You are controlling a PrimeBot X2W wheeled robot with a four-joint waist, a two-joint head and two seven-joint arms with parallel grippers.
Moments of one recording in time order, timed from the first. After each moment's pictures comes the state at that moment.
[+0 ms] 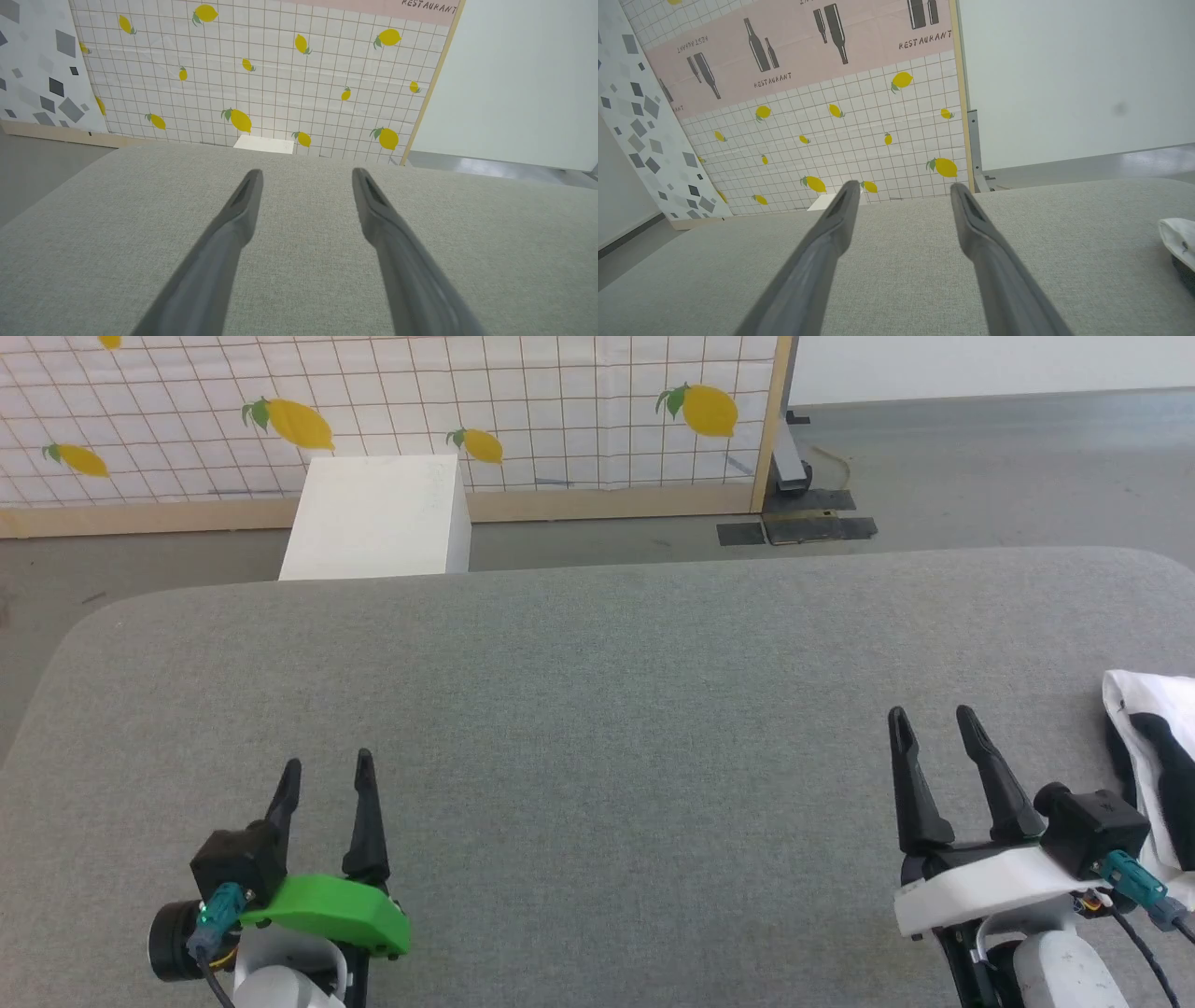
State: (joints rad) left arm -0.09 0.10 -0.02 0.23 -0.24 -0.01 -0.26; right arm -0.10 -0.05 0.02 0.19 0.26 0.13 -0.26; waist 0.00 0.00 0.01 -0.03
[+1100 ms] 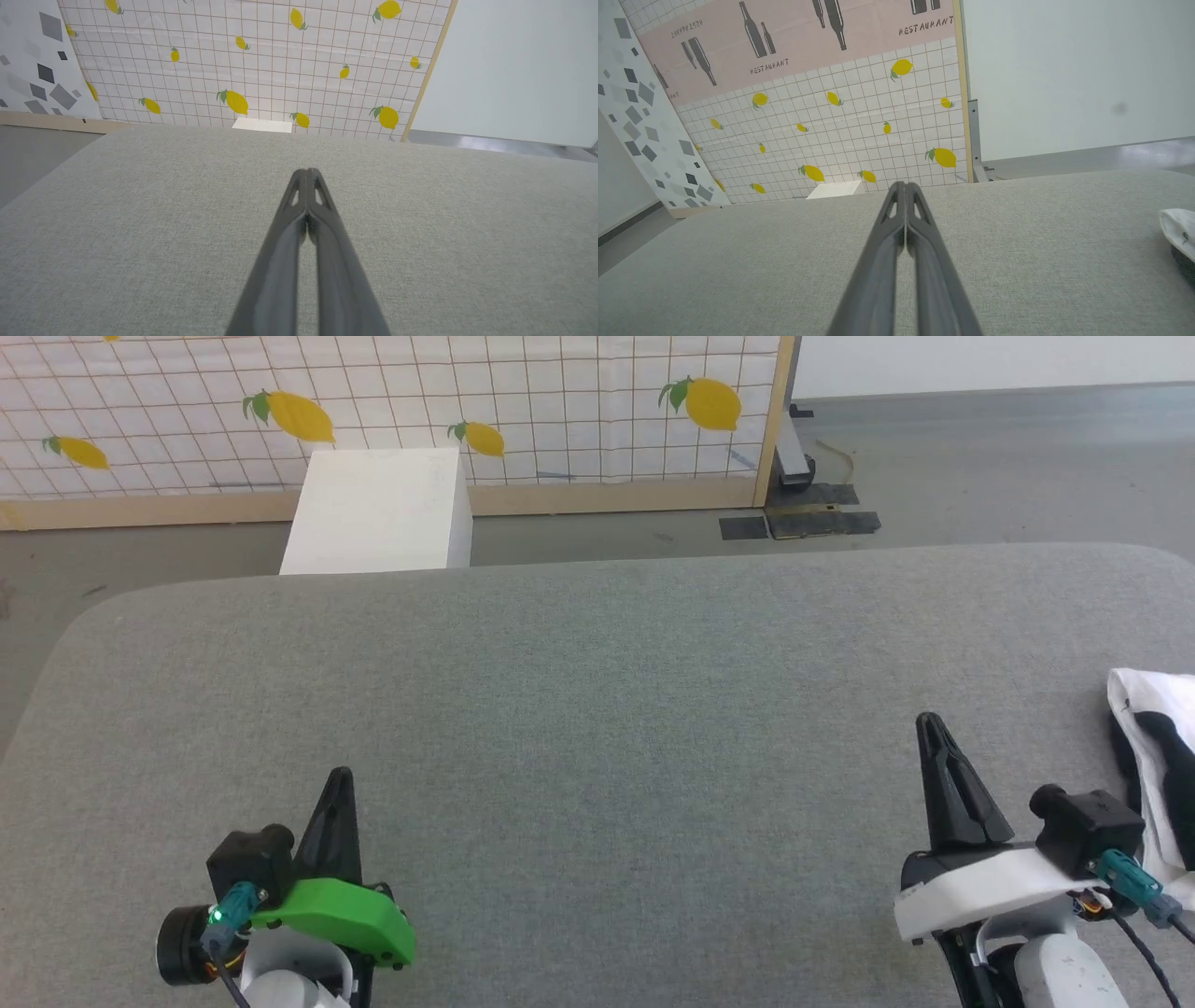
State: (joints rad) left arm -0.09 0.09 -0.03 0.26 -0.22 -0.03 -0.23; right arm -0.09 -0.05 0.02 0.19 0.25 0.13 -0.23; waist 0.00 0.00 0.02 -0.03
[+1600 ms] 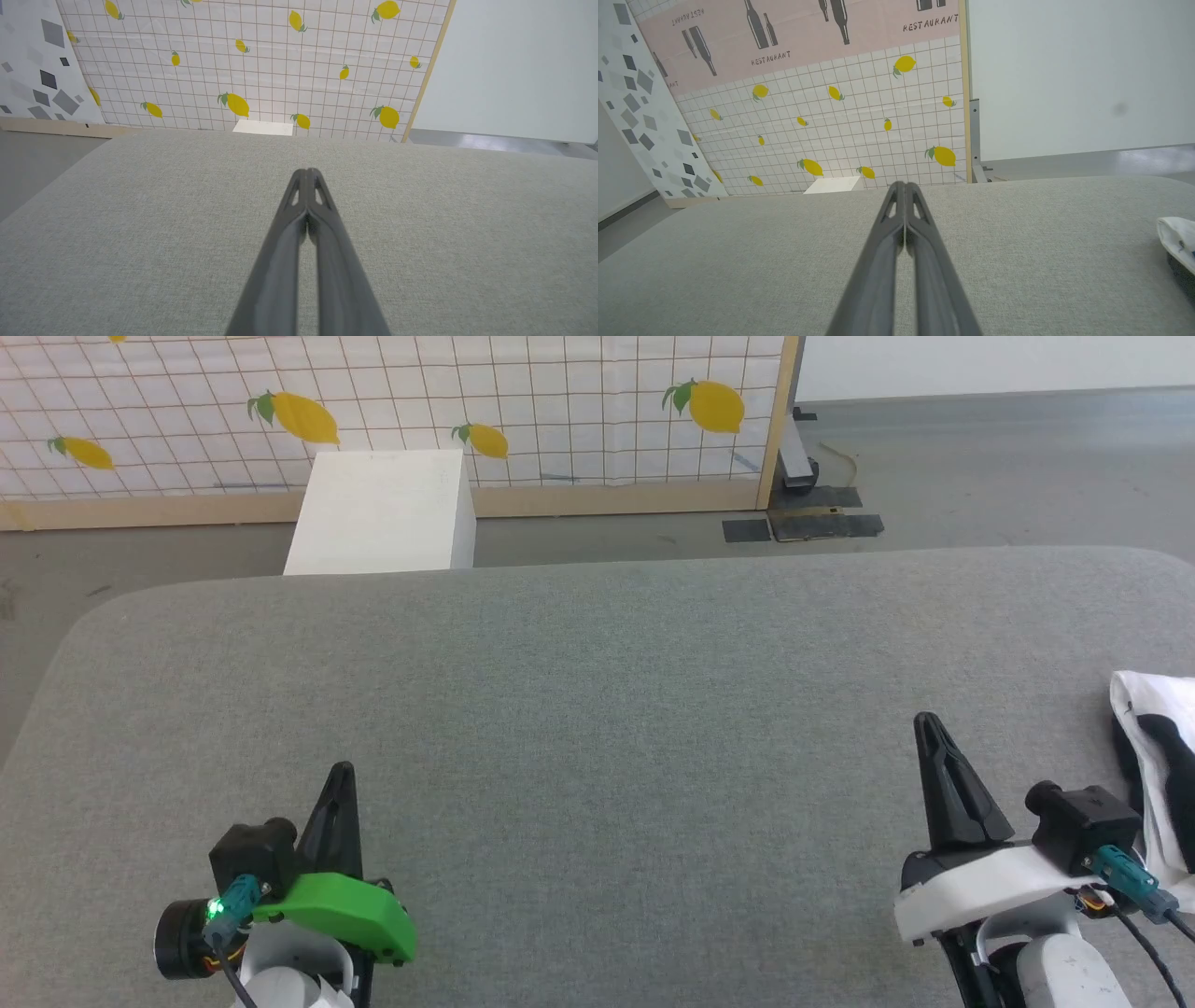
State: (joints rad) left arm -0.08 0.09 -0.02 0.23 -0.19 -0.02 -0.20; right arm -0.08 -0.05 0.02 0.16 0.22 0.13 -0.20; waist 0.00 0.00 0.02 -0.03
